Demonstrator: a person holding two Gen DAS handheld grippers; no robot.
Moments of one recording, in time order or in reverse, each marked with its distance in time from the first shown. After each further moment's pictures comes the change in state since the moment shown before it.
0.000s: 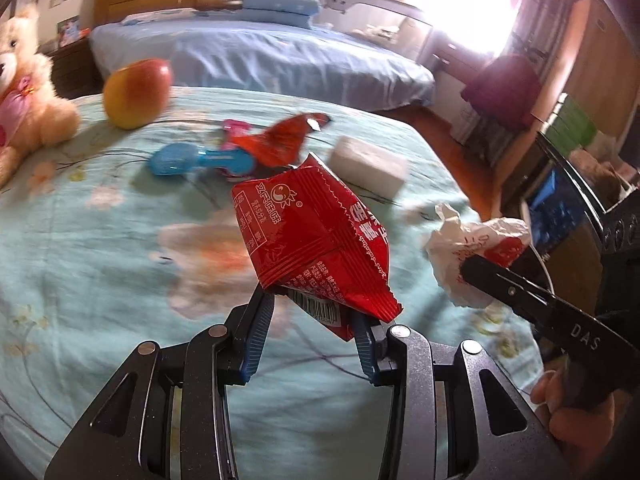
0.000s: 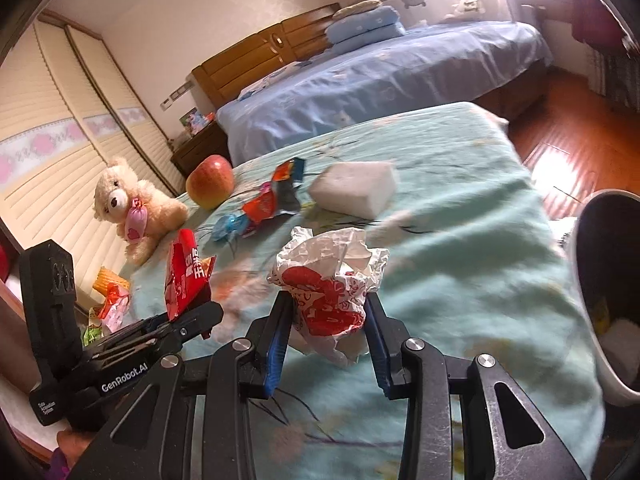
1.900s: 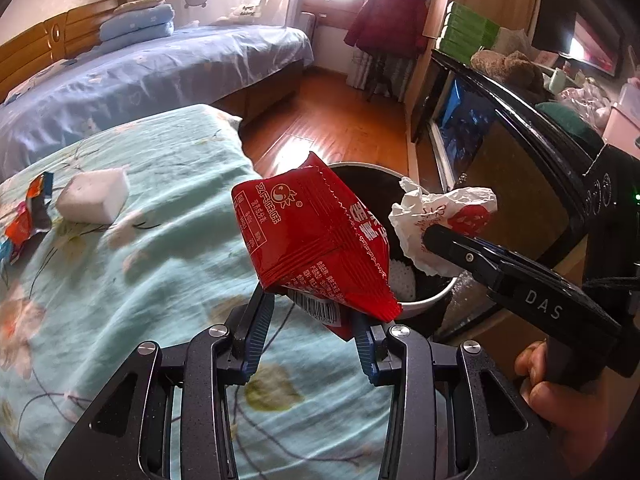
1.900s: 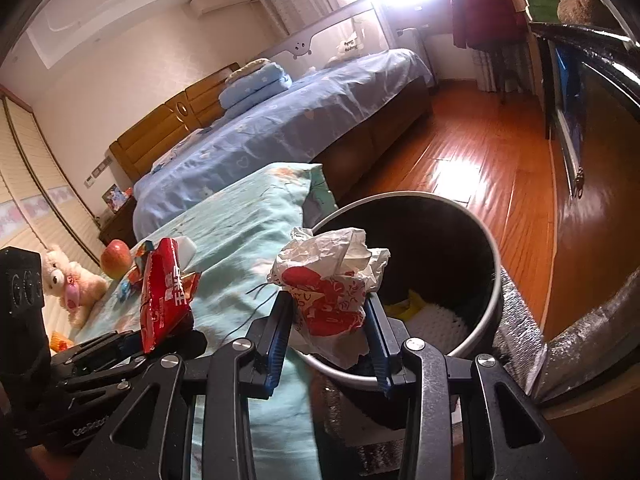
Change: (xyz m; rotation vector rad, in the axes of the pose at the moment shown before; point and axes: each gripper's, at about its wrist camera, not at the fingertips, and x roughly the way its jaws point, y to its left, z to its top) left arm 0.038 -0.217 -0.014 0.354 0.071 -0.189; right arm -0.120 -0.153 -0.021 0.194 -0.188 -0.263
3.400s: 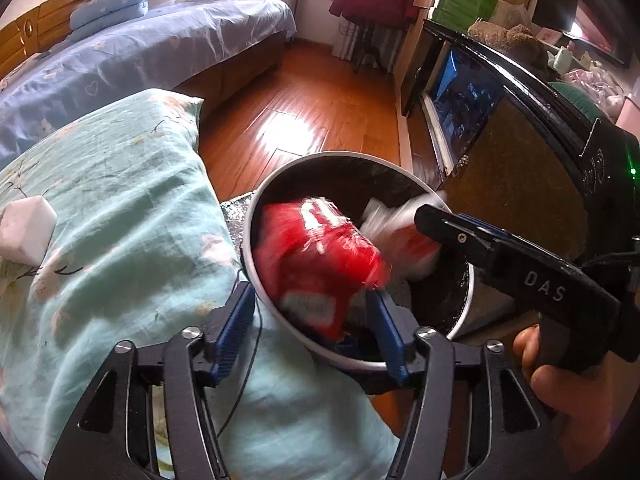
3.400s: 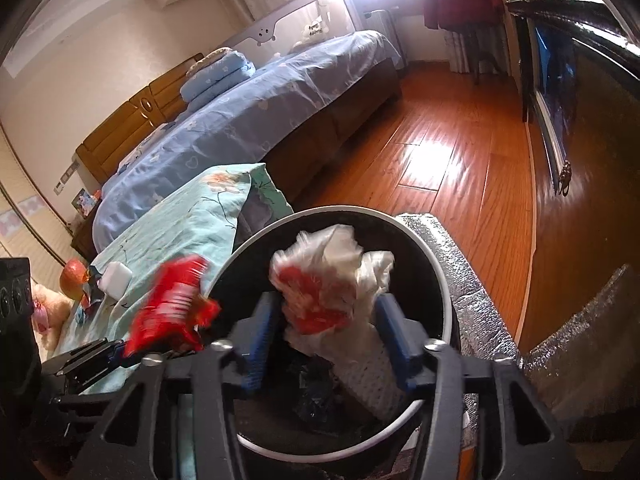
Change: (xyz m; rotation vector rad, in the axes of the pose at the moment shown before) left arm 0.063 -0.020 0.034 0.025 0.108 -0.037; right arm 0.036 -0.052 0.030 0.061 0.058 -0.079
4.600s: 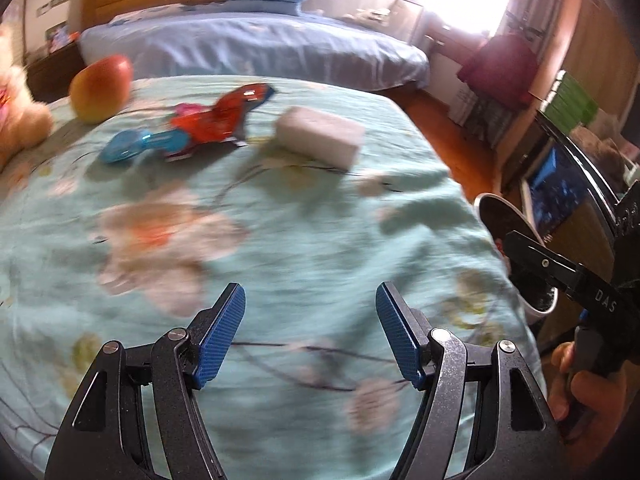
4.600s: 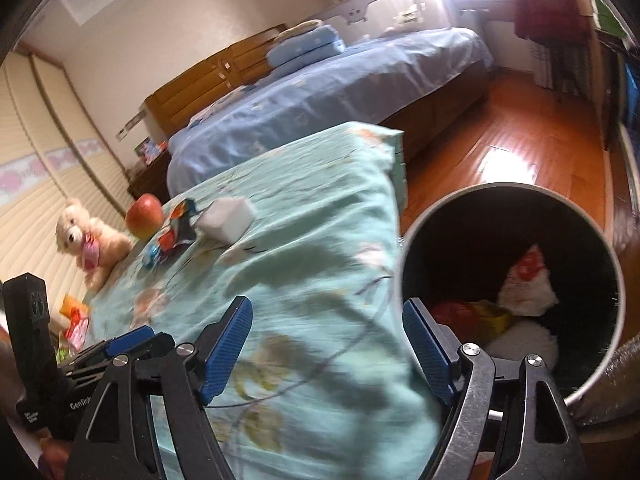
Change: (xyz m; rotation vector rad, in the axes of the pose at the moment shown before) left arm -0.109 0.174 -0.109 -0.376 -0.133 0.239; right arm 0.016 0.139 -0.043 -0.217 0.077 0.208
